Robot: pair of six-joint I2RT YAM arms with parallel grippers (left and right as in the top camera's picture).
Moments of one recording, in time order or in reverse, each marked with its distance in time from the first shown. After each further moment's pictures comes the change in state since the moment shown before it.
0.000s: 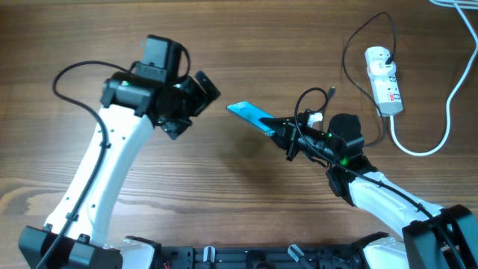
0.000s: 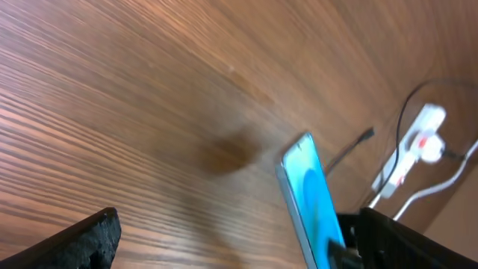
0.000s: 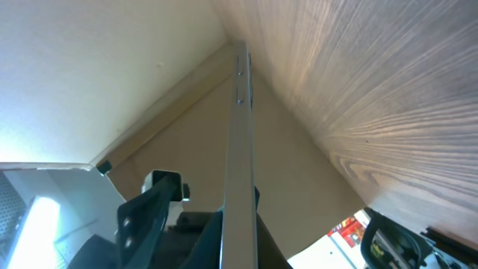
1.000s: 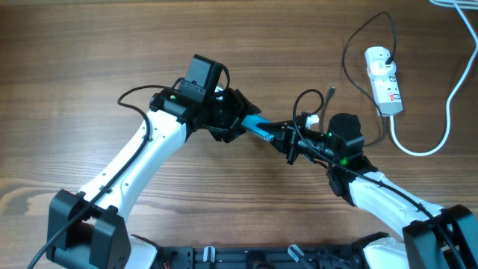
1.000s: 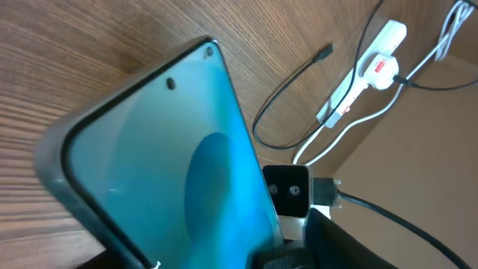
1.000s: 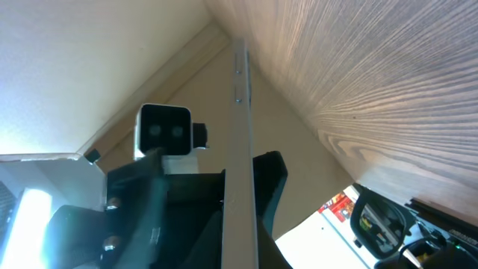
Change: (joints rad) left arm -0.143 0.081 -0.220 0.423 0.311 -0.295; right arm -0.003 0.000 0.000 -0.013 -0.086 0.007
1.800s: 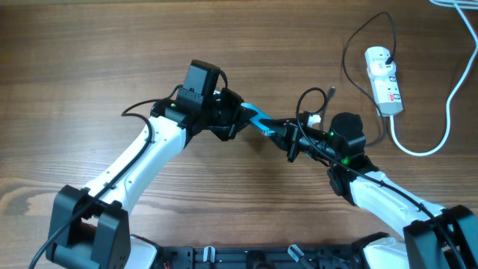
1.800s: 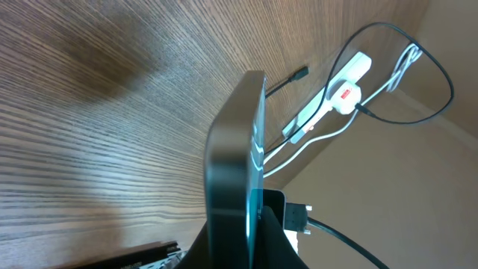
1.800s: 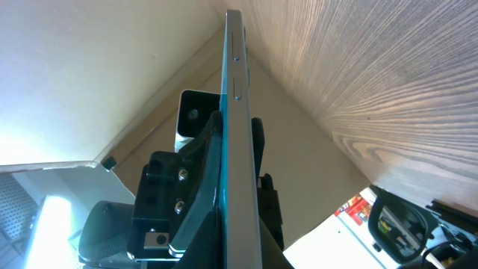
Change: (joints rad) left arm 0.012 0.000 -0.111 0.222 0.034 -0.226; right arm -0.011 0.000 0.001 0.012 0.020 0.049
